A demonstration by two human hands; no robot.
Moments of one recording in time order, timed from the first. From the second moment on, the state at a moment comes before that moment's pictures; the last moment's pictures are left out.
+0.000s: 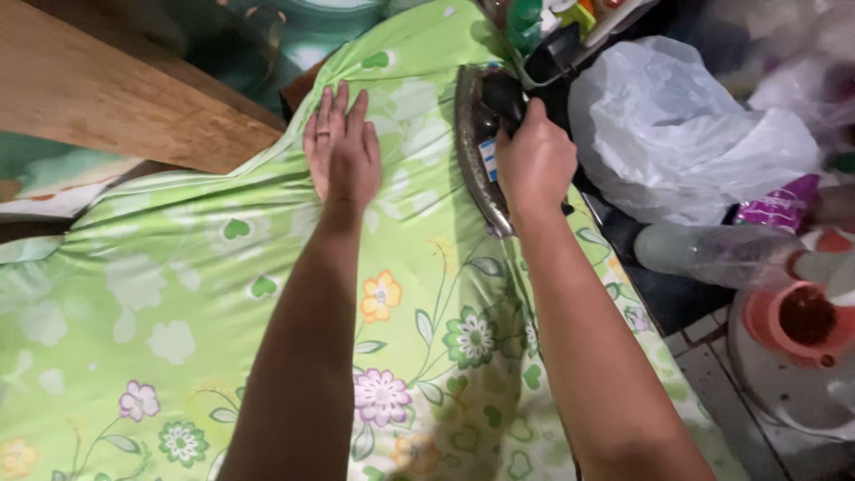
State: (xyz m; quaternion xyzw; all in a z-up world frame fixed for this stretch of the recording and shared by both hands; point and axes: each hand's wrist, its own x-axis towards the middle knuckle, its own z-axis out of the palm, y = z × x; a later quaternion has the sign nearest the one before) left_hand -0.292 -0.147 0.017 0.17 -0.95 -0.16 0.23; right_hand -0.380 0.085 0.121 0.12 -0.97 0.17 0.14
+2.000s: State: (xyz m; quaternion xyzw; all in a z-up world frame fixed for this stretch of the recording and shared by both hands) left_hand 0.057 0.007 -0.031 0.22 -0.97 -0.11 0.08; right_hand -0.134 0.350 0.102 0.06 -0.99 0.15 -0.04
